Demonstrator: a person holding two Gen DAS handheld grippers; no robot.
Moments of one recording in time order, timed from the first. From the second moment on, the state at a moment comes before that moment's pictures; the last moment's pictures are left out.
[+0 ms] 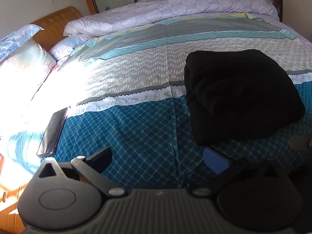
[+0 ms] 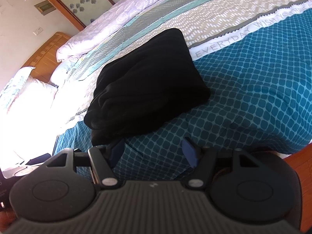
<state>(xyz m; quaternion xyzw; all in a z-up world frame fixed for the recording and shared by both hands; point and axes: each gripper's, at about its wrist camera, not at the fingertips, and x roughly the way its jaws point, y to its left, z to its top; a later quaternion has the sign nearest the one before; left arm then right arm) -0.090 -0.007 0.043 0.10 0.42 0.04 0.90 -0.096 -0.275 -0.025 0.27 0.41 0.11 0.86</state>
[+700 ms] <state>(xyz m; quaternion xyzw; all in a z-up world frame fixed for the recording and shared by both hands) -0.087 -0.005 0.033 0.10 0.44 0.04 0.89 -0.095 -0.273 -0.027 0.28 0.42 0.10 0.86</state>
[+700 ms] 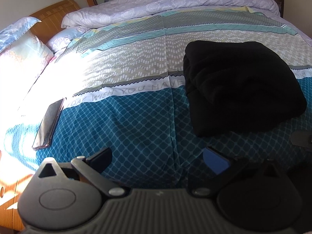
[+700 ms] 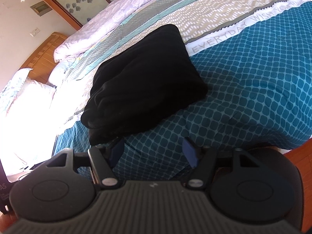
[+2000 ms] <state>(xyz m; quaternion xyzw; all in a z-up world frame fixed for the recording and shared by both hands) -0.089 -0.003 0.025 0.11 0.46 0.04 0.88 -0.095 -0.275 -0.027 0.28 0.42 0.11 0.86</state>
